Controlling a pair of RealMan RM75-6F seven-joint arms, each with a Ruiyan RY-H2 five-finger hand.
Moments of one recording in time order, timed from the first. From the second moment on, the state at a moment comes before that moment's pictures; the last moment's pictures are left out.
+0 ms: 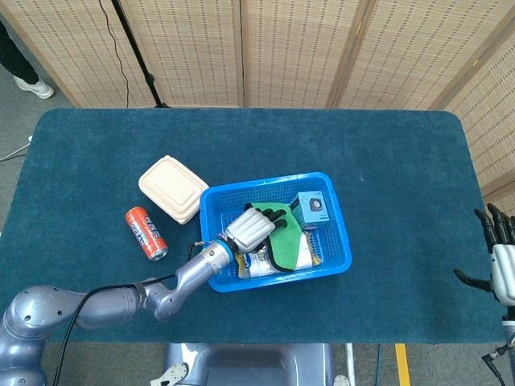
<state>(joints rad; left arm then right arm) -1.12 -1.77 -0.23 -1.28 1.05 0.68 0.39 0.12 -0.99 0.15 -1.70 -1.34 1.42 0.01</state>
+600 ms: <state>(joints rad) -1.02 -1.57 -0.25 -1.49 1.25 0.94 0.28 0.11 -0.98 0.14 -1.72 -1.38 1.45 0.02</state>
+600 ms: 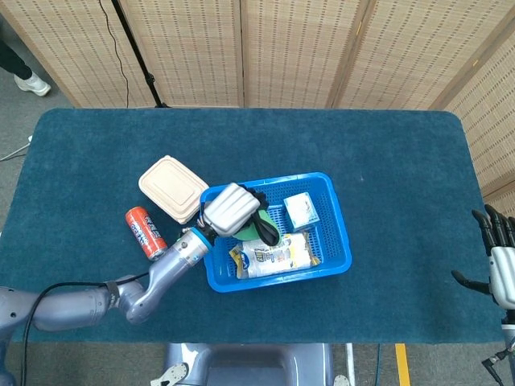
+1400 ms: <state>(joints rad) -0.66 -1.17 -0.06 -1.38 1.42 1.10 -0.15 0.09 -0.98 0.11 -1.76 -1.46 1.48 -0.01</state>
